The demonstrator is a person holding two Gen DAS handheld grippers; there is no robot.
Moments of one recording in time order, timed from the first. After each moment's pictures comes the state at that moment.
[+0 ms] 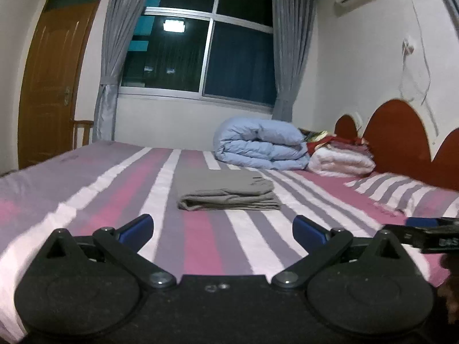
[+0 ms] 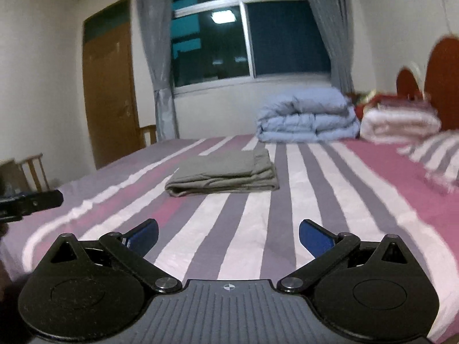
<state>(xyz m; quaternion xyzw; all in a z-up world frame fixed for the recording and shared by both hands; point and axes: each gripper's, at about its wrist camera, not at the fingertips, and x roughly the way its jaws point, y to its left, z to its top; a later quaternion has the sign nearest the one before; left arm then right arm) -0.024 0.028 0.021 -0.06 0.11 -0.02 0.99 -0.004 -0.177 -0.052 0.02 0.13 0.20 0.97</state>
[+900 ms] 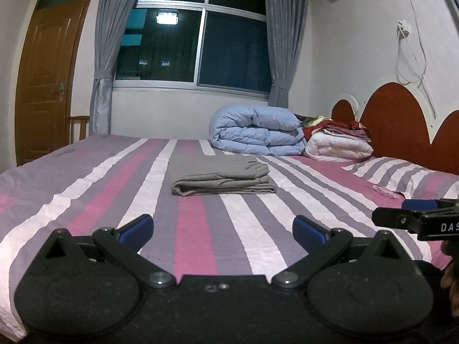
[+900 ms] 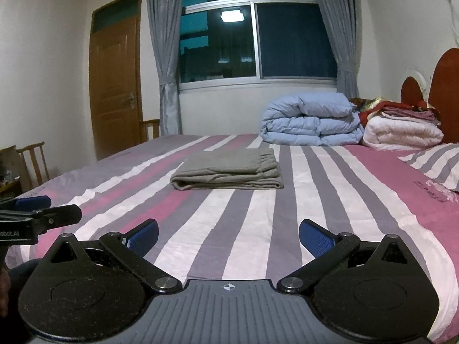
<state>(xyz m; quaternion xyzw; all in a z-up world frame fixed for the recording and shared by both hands) -0.019 0.017 0.005 -0.04 0.13 -0.03 0.99 0.007 -0.164 -0.070 0.01 0.13 0.21 0.97</state>
